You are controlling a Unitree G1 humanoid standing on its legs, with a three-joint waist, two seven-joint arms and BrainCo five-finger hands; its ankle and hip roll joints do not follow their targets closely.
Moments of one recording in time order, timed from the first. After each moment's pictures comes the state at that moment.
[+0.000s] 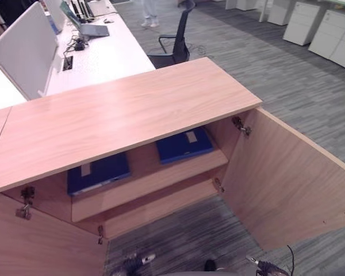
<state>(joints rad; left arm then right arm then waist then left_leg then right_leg) 0.00 0.15 -0.21 1.25 -0.38 0.07 0.03 -0.04 -0.26 -0.06 1.35 0.35 0.09 -0.17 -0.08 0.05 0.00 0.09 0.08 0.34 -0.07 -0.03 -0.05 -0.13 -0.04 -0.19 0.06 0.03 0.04</state>
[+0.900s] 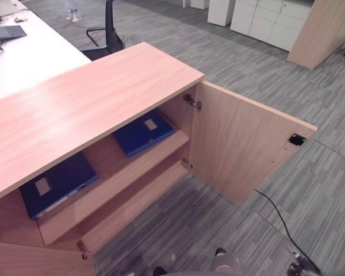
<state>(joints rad) 0.02 0.20 -0.03 1.37 -0.25 0.04 0.05 -0.02 -0.47 -0.28 1.17 0.45 0.00 -0.25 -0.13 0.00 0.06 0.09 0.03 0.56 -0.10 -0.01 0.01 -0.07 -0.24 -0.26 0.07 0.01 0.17</state>
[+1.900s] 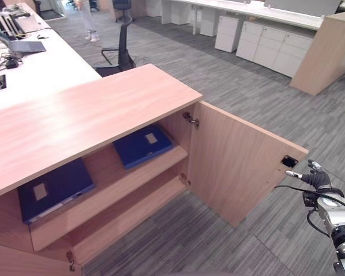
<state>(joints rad) 0.00 0.27 -0.01 1.41 -0.15 0.07 0.07 -0.34 -0.75 0.11 0.86 0.25 -0.03 -0.07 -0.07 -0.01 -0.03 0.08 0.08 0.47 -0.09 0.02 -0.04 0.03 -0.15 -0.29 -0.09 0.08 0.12</state>
